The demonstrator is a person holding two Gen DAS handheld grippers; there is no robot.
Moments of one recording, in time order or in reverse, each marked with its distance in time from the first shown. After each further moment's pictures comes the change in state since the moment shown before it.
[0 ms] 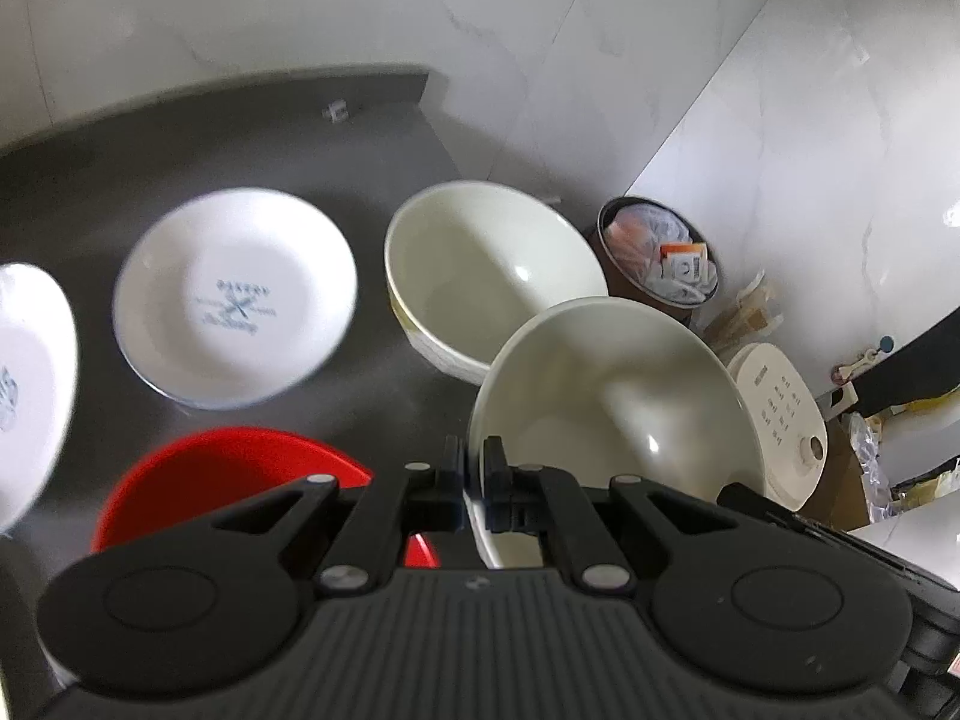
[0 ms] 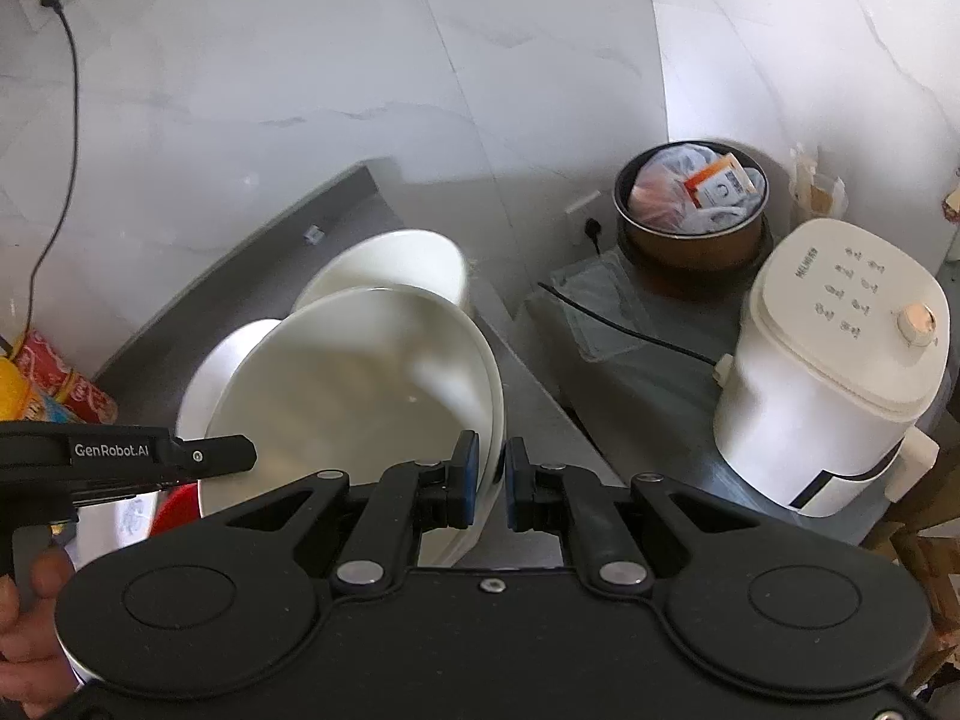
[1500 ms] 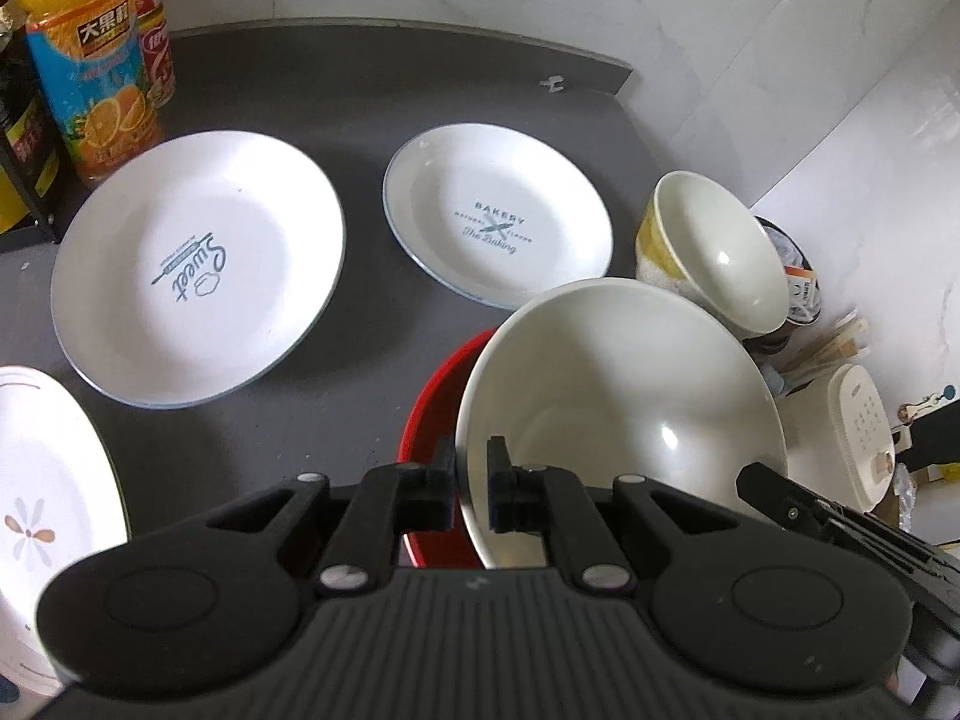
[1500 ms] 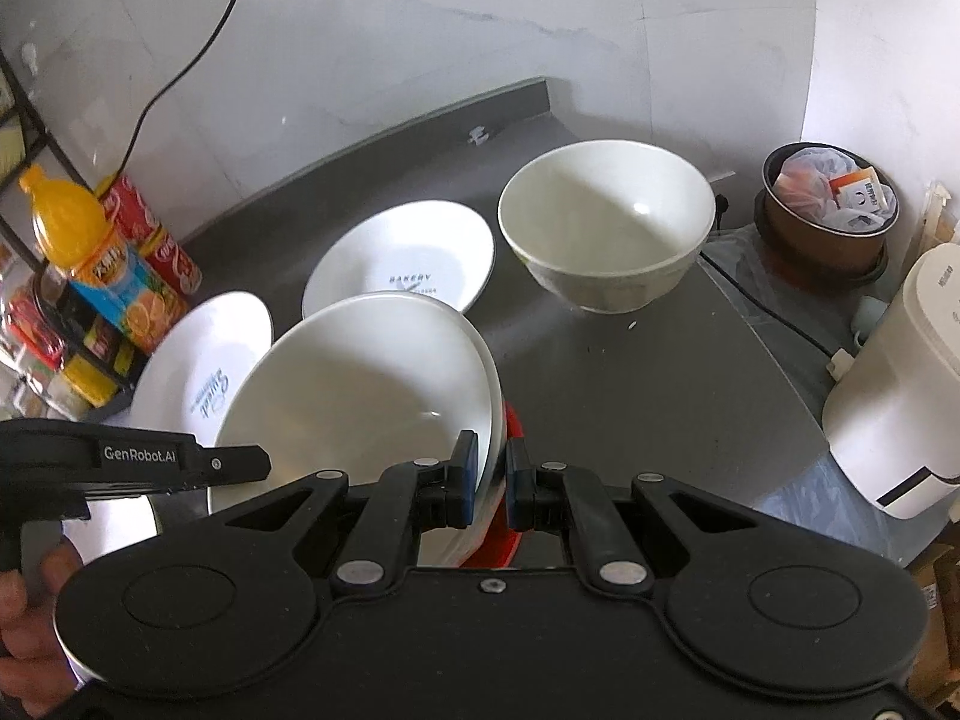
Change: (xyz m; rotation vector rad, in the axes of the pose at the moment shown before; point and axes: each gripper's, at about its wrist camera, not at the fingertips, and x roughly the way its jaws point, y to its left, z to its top) left arm -0.047 0.124 -0.060 -0.191 0.032 0.126; right arm 0.017 0.121 -0.055 -0.209 0.103 0.069
